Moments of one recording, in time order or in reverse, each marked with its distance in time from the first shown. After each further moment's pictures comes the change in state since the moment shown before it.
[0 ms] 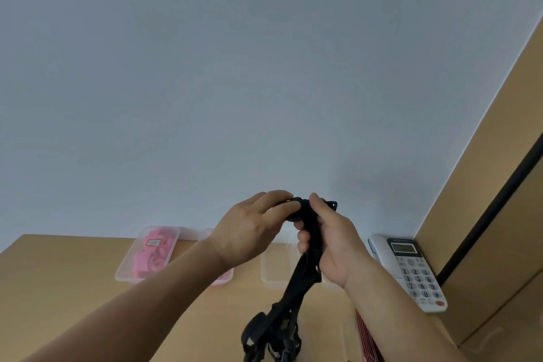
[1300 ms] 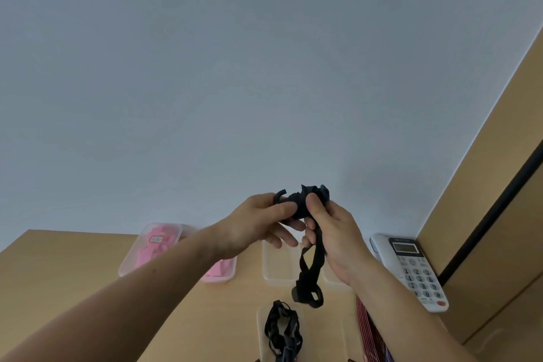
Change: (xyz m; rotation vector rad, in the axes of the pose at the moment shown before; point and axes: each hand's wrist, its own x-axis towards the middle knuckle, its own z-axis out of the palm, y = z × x) left_hand 0.020 0.012 -0.025 -1.180 -0.440 -1.023; right_hand 0.004 0.006 -0.007 -0.379 -0.010 -0.317
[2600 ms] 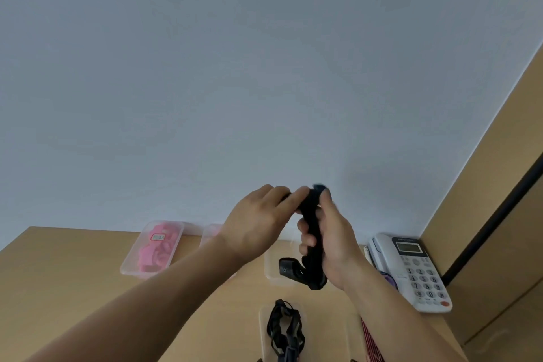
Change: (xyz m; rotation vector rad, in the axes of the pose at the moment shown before) left_hand 0.013 -0.019 0.006 1.362 0.535 0.912; right_hand -0.002 0.001 0.016 0.231 -0.005 0.227
